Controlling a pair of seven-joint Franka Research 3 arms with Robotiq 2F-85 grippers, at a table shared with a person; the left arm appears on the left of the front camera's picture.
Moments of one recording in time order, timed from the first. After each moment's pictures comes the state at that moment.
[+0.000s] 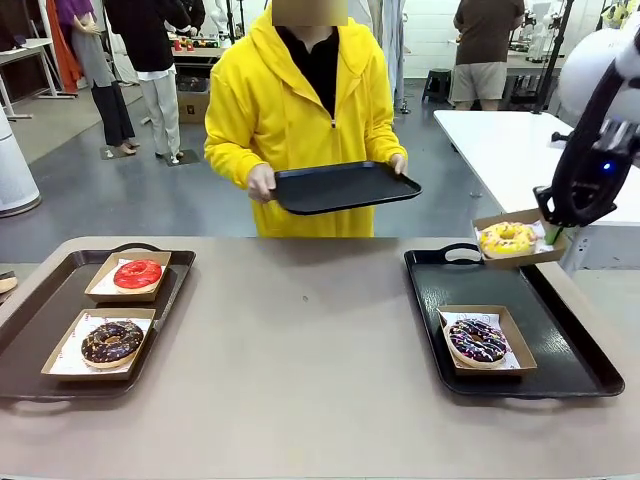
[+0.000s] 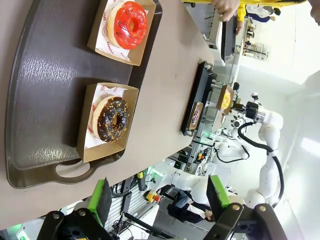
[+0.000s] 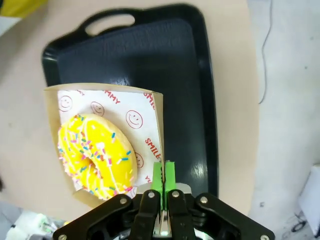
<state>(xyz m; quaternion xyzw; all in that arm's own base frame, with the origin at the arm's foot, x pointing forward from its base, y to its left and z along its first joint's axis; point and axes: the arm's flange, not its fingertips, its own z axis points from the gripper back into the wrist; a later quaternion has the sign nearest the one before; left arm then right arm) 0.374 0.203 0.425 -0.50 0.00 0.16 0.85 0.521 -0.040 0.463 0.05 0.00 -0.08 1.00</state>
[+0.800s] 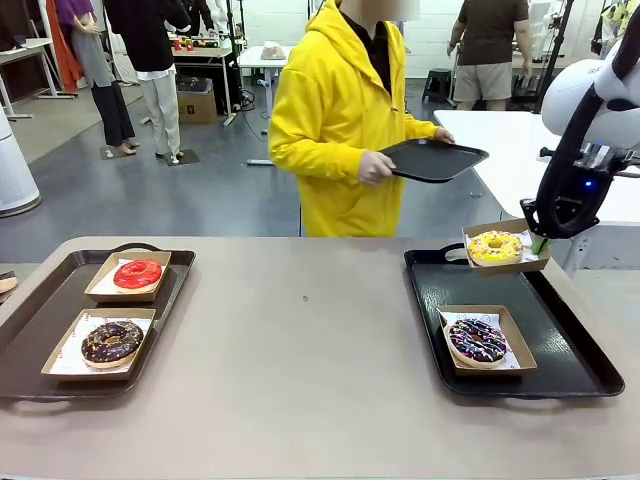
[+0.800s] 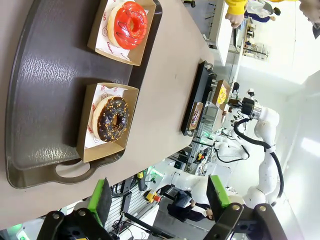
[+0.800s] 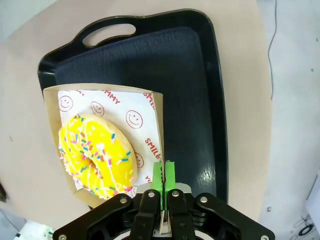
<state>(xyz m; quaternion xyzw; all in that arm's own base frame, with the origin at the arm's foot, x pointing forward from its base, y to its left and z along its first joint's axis) 0.374 0.203 0.425 -0.50 0.00 0.16 0.85 0.532 -0.036 0.439 0.06 -0.01 -0.09 0.99</state>
